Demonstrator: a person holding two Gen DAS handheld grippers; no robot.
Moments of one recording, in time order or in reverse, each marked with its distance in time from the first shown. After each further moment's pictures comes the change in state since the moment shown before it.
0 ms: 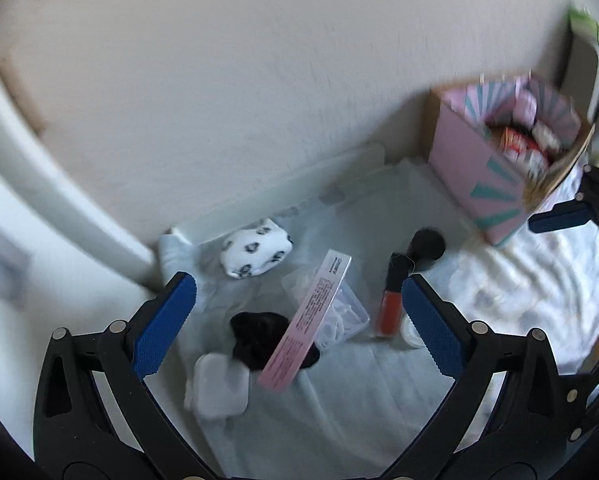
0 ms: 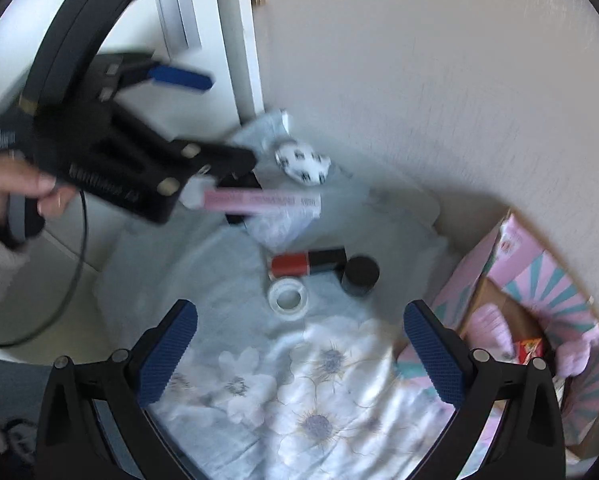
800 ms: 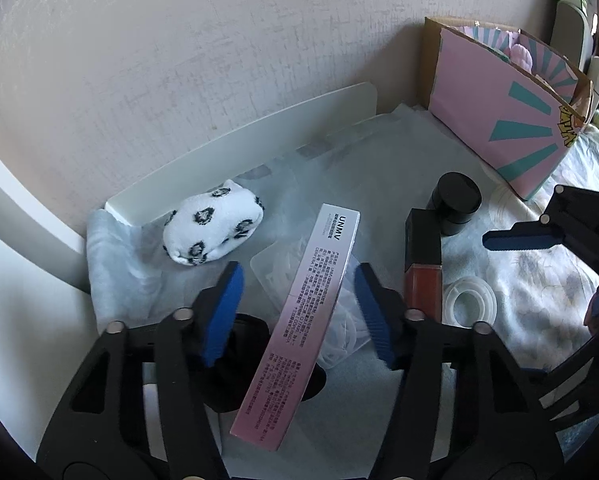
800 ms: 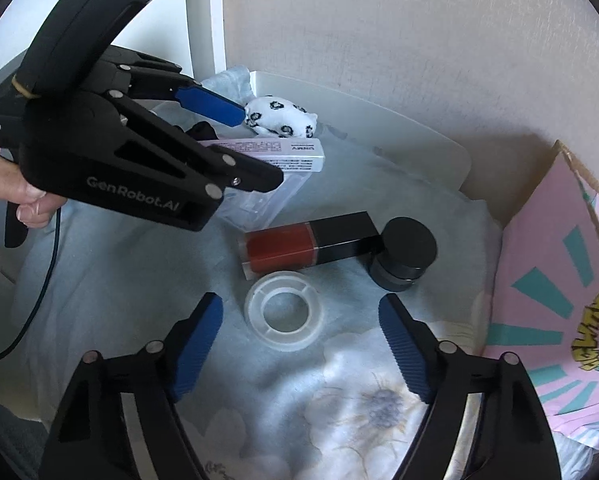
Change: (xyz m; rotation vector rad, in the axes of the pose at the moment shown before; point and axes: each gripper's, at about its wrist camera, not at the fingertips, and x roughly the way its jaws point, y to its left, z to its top) left arm 0.061 0.002 -0.035 0.040 -0.002 -0.108; right arm 0.094 0.016 -0.018 0.080 -0.071 -0.097
